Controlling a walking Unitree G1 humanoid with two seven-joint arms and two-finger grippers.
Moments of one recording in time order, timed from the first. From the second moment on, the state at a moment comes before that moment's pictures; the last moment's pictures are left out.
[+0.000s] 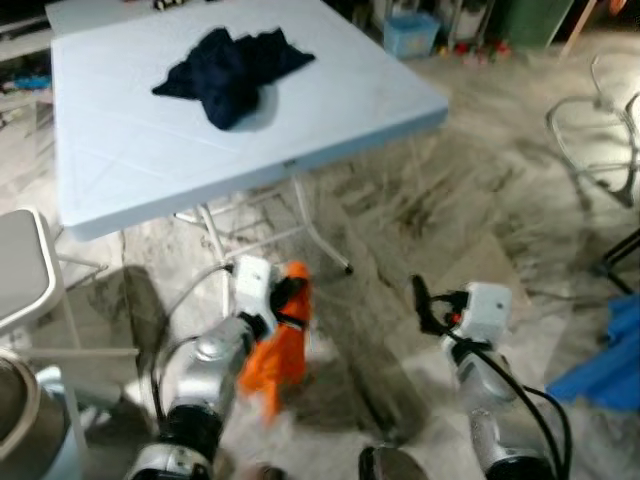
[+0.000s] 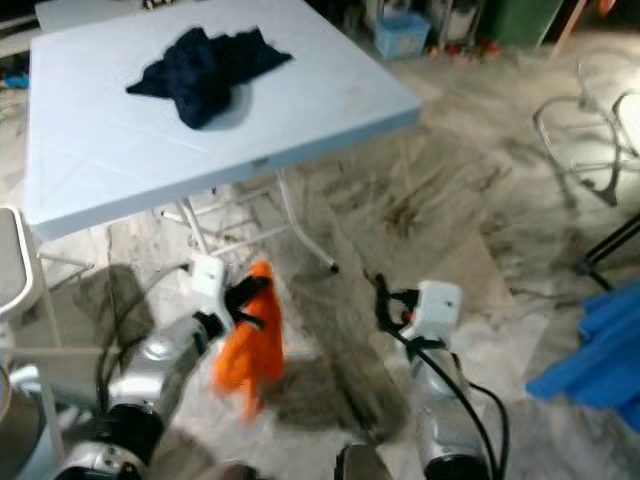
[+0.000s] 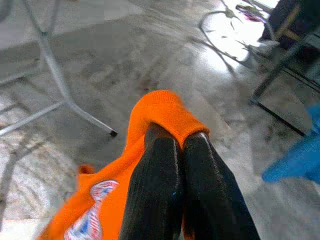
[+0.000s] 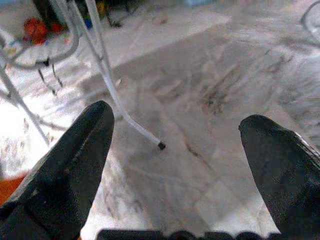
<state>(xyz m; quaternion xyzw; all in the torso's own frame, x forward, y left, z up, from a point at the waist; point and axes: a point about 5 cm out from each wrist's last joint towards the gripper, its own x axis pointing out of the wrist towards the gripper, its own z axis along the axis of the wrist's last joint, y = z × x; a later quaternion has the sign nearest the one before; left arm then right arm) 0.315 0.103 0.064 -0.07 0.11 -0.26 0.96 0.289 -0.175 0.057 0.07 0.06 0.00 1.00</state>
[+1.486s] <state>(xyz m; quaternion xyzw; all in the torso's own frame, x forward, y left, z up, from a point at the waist) 0.310 0.091 0.068 -0.11 0.08 -0.31 0.94 0.287 -0.172 0.057 0.06 0.07 0.00 1.00</state>
